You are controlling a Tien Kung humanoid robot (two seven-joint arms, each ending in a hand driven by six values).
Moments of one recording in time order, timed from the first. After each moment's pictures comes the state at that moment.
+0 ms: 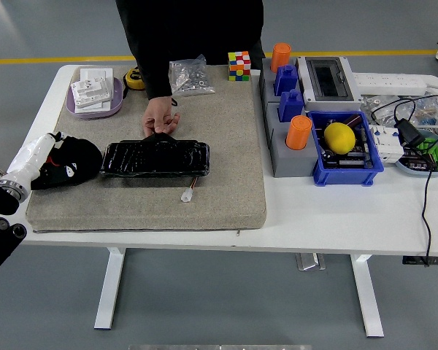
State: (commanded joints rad) left arm -0.41 0.43 -0.99 -0.92 1.70 0.26 -0.01; right arm -0.05 -0.29 1.33 0.35 -0.53 -0.05 -0.12
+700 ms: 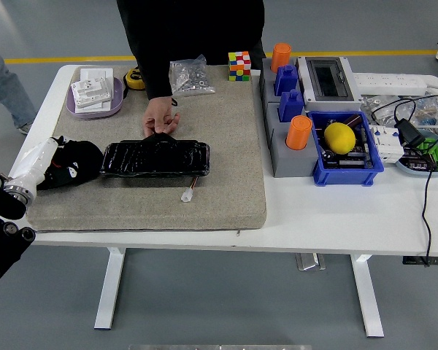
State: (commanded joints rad) left arm -0.41 0.39 -0.98 -0.87 1.67 0.32 -0.03; right arm -0.06 -0.29 1.33 0.35 -0.54 -0.06 -0.12
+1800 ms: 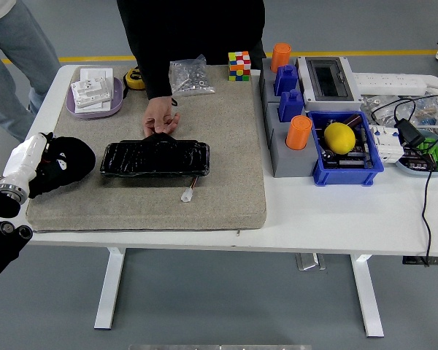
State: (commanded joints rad) left arm -0.41 0.39 -1.00 -0.86 1.65 0.40 -0.02; right arm -0.06 -0.29 1.33 0.35 -0.54 -0.07 -0.12
